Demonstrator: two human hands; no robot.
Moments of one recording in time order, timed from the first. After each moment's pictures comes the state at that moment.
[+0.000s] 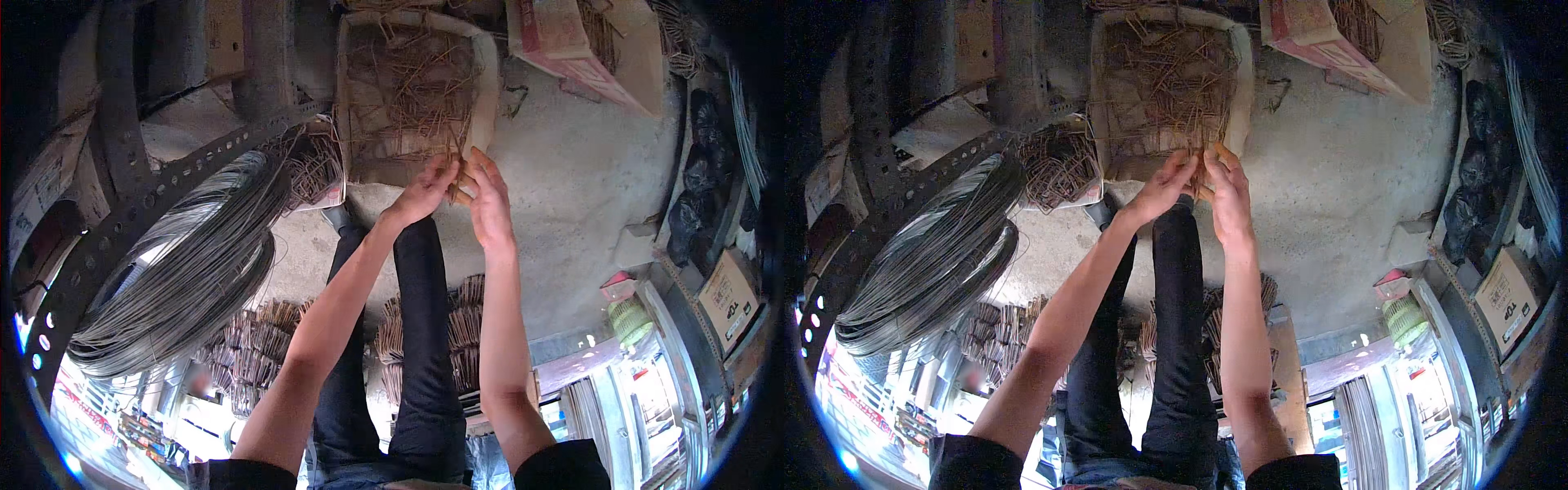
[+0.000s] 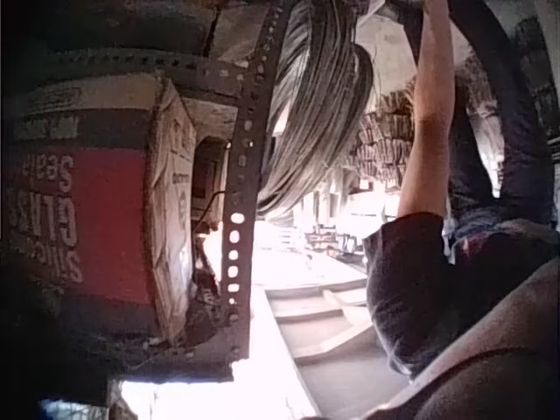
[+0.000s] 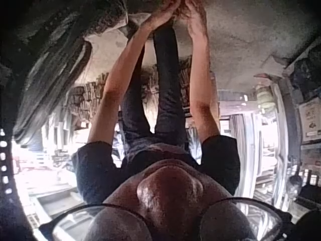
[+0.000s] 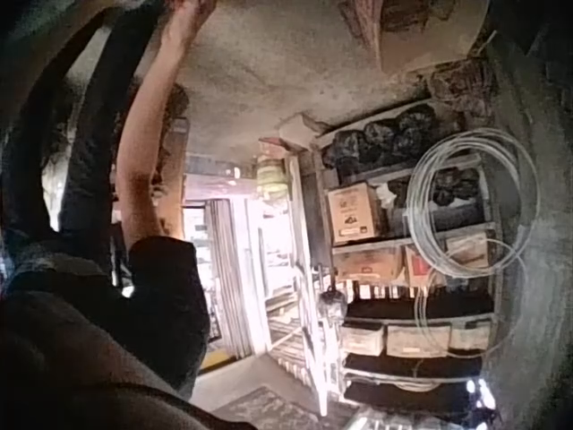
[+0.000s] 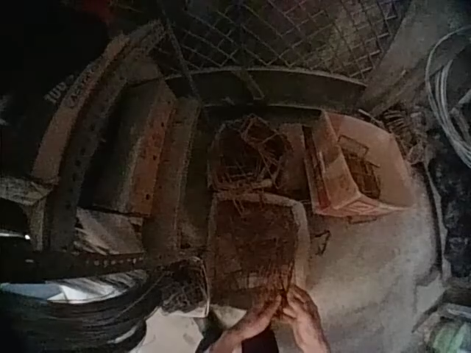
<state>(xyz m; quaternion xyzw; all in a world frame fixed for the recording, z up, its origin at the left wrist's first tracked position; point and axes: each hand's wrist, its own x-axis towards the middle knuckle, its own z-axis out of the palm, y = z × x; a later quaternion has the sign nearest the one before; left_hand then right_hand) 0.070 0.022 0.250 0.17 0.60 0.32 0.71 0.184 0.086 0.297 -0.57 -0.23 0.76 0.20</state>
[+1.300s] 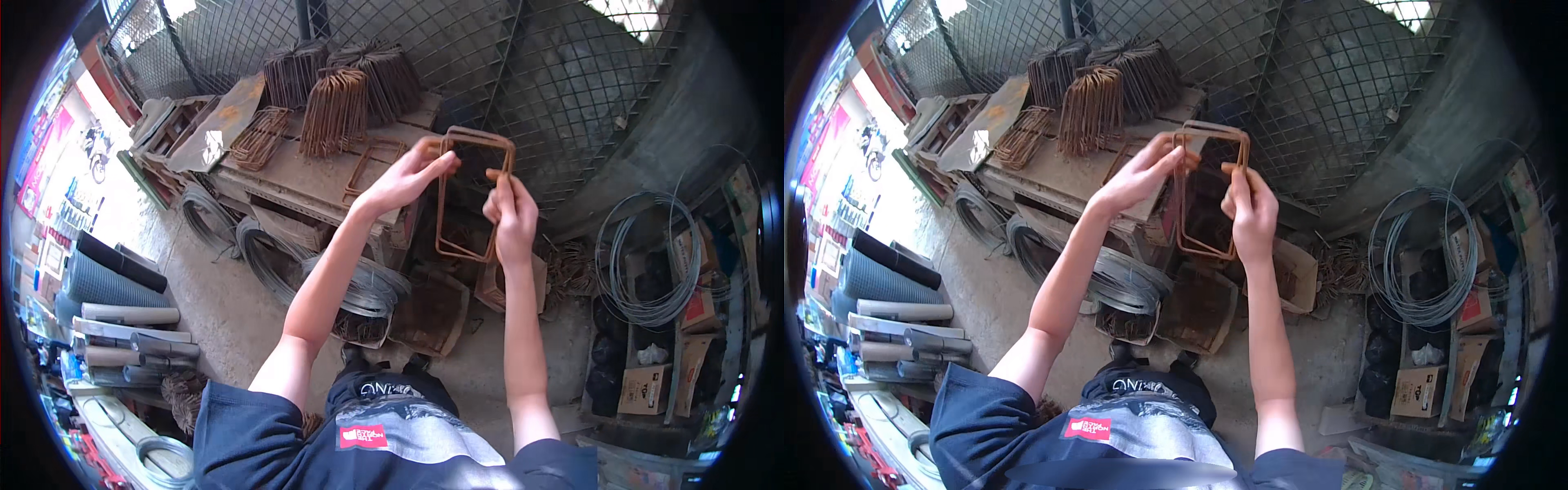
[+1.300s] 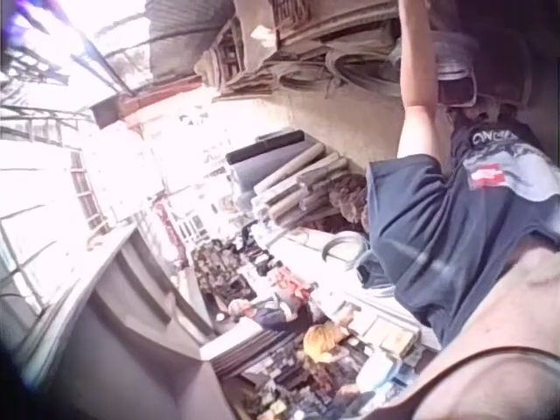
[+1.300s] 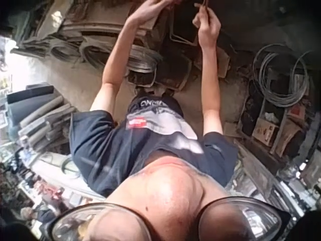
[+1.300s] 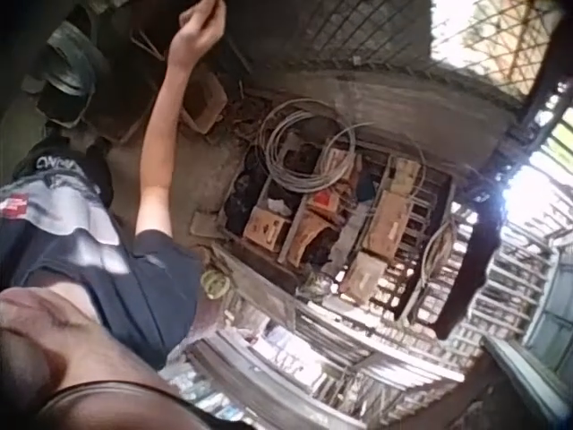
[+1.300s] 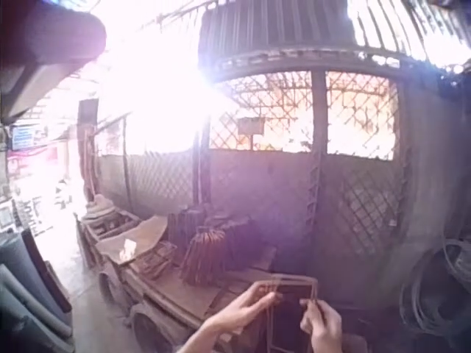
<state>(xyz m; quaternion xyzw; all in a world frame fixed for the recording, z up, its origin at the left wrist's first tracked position) -0.137 0.015 0.992 0.52 0.49 0.62 0.31 0.034 0.104 0.989 -0.11 -0.58 0.69 0.42</state>
